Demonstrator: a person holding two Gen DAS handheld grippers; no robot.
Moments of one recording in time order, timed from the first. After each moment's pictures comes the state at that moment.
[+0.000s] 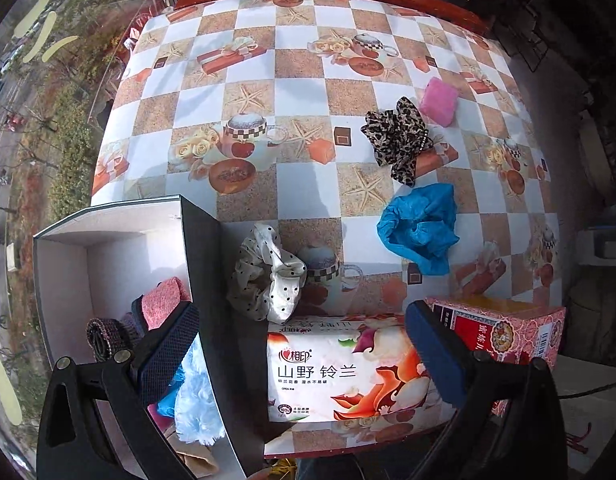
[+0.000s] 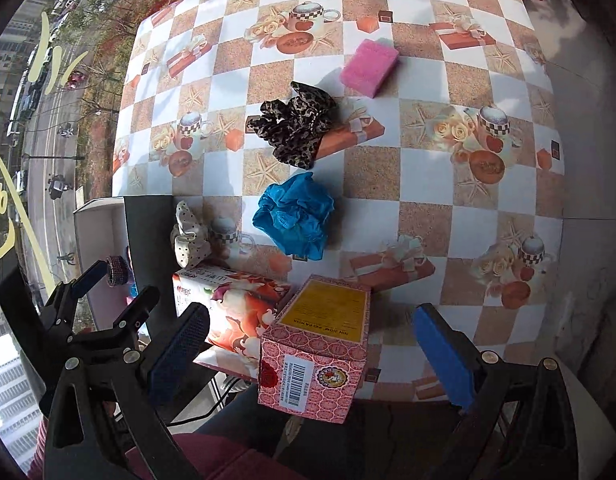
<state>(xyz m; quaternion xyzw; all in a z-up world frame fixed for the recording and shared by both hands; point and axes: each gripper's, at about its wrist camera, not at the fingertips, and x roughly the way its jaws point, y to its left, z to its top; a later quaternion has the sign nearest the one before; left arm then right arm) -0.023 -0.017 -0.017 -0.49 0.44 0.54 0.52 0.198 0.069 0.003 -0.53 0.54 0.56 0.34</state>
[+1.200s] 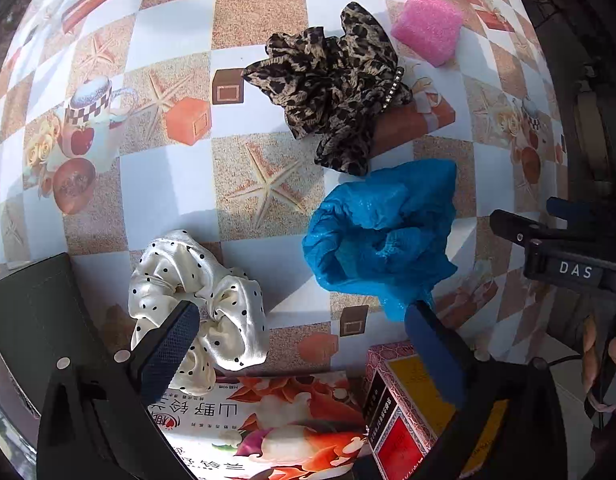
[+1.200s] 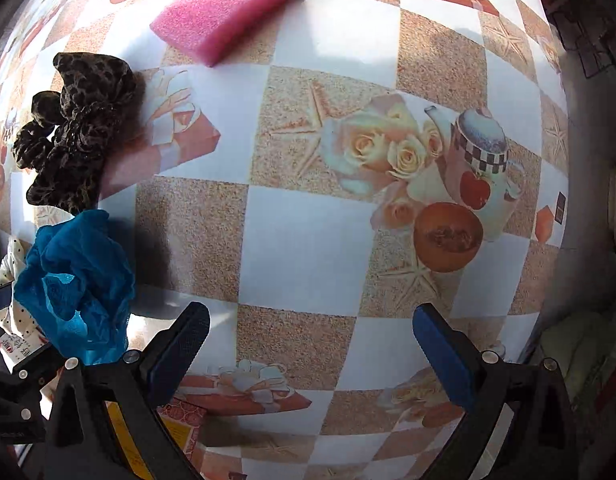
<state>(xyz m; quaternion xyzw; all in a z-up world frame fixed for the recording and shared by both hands) 0.036 0.034 -0.102 -0.56 0.48 0.45 0.49 0.264 0.114 -0.141 -0.60 0.46 0.51 0.40</state>
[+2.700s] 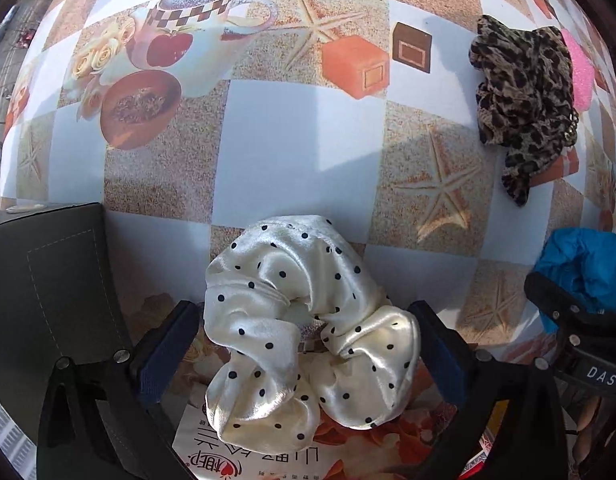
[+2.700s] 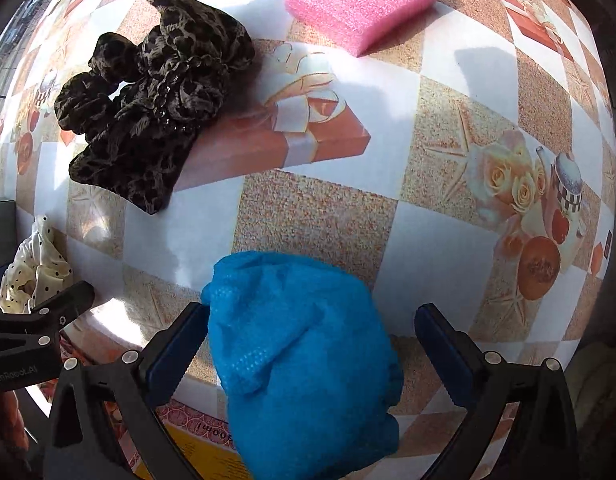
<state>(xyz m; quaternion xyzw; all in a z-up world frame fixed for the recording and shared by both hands) -0.024 0.056 -0.199 -0.61 0.47 0.50 0.39 0.206 0.081 -0.162 -0.62 0.44 0.54 0.35</state>
